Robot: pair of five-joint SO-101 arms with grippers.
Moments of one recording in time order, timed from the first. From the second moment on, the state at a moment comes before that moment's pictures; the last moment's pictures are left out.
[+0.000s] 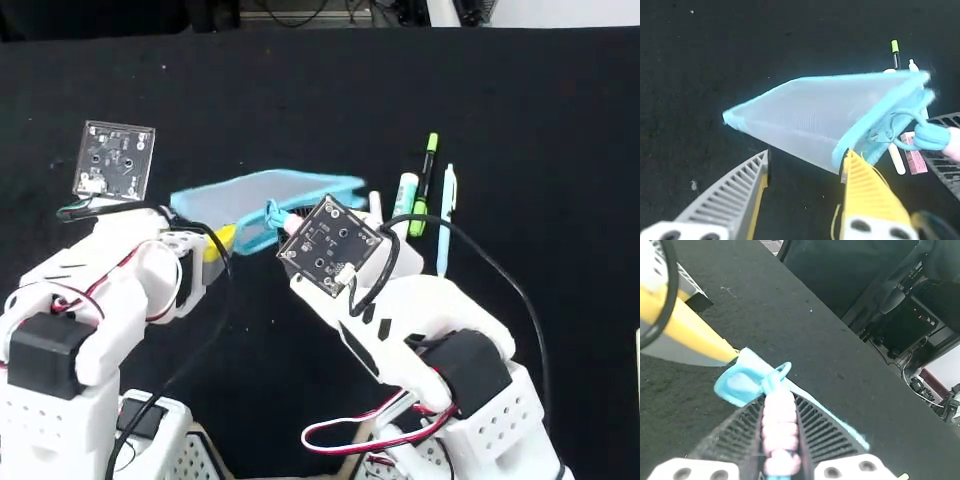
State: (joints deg) left arm 8.0 -57.3 17.7 87.2 2.2; right arm -33.9 -61.9 35.8 61.2 24.8
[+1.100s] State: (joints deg) left arm 12.1 -57.2 27.4 78.7 2.2; right arm -33.9 -61.9 38.3 60.9 24.8
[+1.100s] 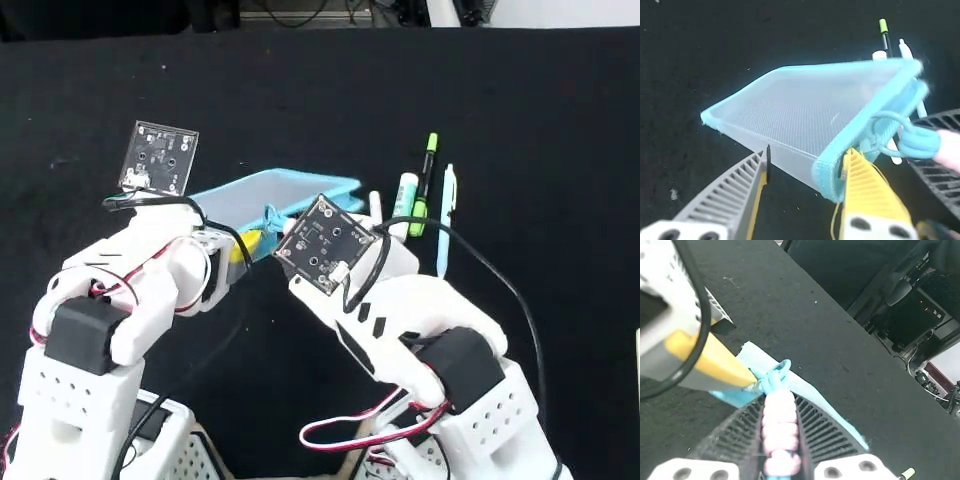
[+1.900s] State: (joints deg) left arm 7.8 -57.2 30.5 78.4 2.3; right arm -33.9 -61.9 38.4 60.7 24.8
